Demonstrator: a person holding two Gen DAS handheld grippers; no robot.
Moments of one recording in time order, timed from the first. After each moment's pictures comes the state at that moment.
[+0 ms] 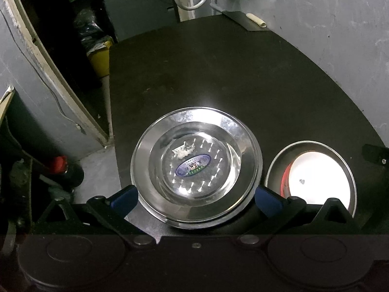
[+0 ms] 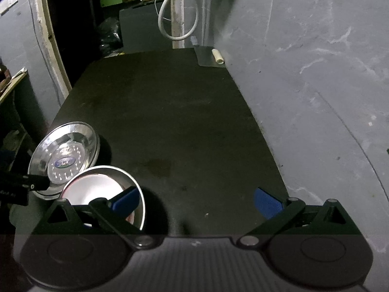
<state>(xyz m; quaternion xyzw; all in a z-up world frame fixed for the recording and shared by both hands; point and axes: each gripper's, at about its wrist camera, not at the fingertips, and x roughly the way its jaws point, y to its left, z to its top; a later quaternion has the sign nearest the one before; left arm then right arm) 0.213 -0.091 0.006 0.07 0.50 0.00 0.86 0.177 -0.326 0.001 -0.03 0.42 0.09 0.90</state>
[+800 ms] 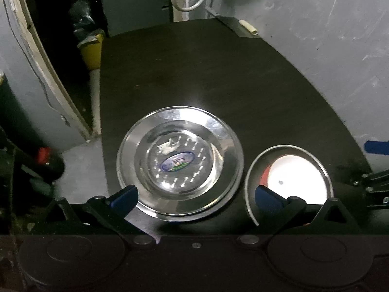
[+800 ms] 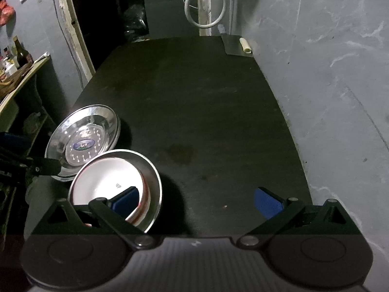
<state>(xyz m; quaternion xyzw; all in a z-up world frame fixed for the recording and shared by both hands) 0.202 -0.081 0.013 0.01 0.50 -0.04 0.87 0.181 -0.322 -0.006 -0.03 0.45 0.16 0.88</state>
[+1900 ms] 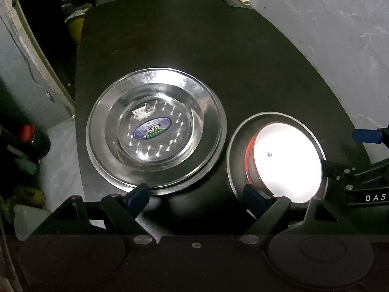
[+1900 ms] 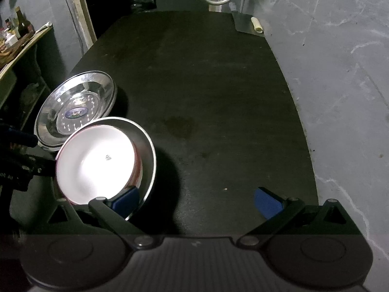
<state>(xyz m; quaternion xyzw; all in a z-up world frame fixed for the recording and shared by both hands) 0.204 -0.096 -0.020 -0.01 0.55 -0.05 0.83 0.186 -0.313 -0.030 -0.08 0.49 0.17 0.85</state>
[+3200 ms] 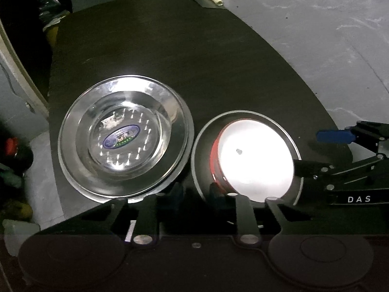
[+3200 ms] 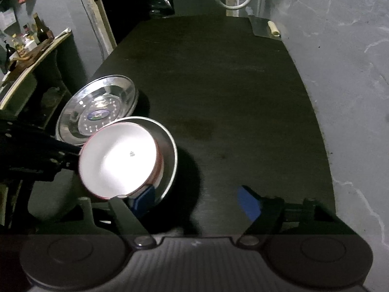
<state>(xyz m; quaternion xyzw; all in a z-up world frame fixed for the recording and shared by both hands) 0.207 -0.115 -0.023 -0.01 0.54 -0.11 0.83 0.181 -0.315 -0.027 -0.05 0.48 0.22 0.85</state>
